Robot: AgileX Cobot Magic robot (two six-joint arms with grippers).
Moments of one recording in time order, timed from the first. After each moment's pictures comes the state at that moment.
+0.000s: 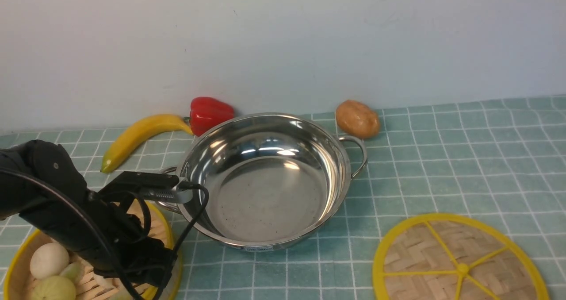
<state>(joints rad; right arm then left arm) 0.05 0.00 0.01 0.02 0.34 0.05 -0.04 1.60 -0.83 -0.33 0.81 0.45</state>
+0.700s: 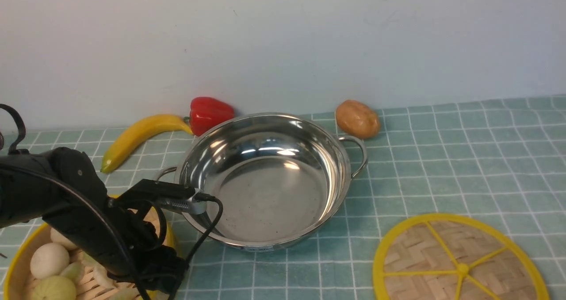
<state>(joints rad) 0.05 0.00 0.01 0.02 0.34 0.05 -0.09 1.66 -0.83 -0.33 0.78 0.48</state>
